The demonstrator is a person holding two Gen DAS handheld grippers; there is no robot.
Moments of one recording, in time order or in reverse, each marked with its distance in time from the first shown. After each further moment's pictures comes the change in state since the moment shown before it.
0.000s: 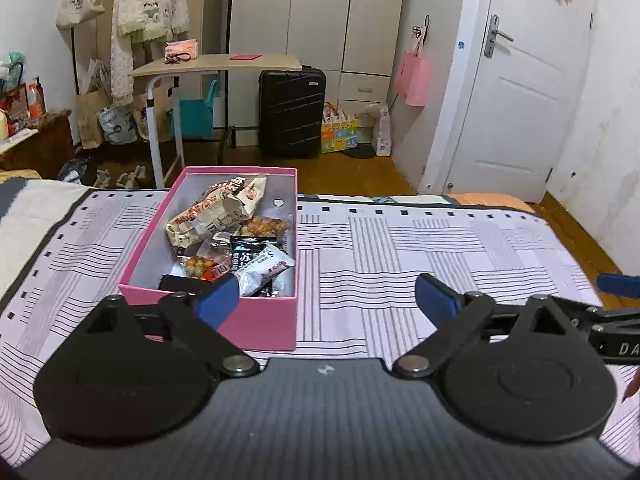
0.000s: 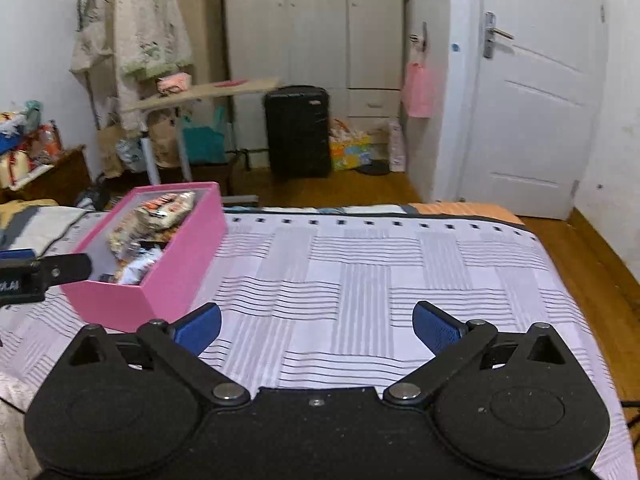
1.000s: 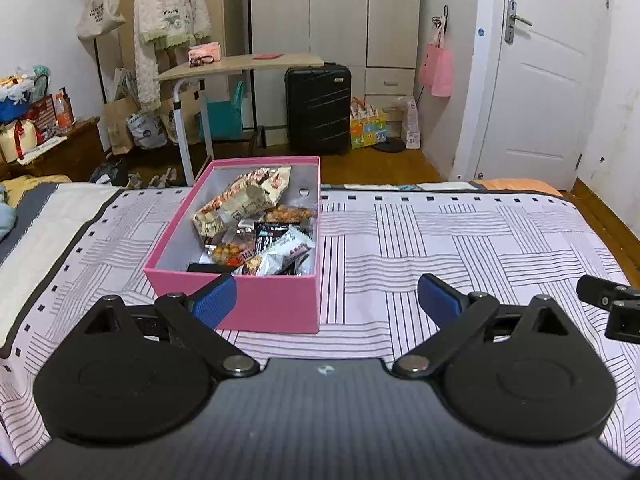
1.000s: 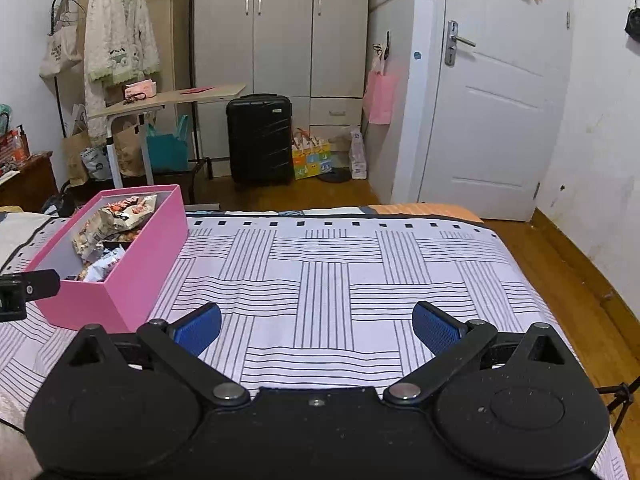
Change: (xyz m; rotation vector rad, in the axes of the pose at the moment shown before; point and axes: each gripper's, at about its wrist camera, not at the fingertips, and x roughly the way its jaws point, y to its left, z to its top) left arm -0.006 -0.016 -0.015 0.029 0.010 0.107; right arm -0.006 -0.005 -0.018 0.010 -0.044 -0.115
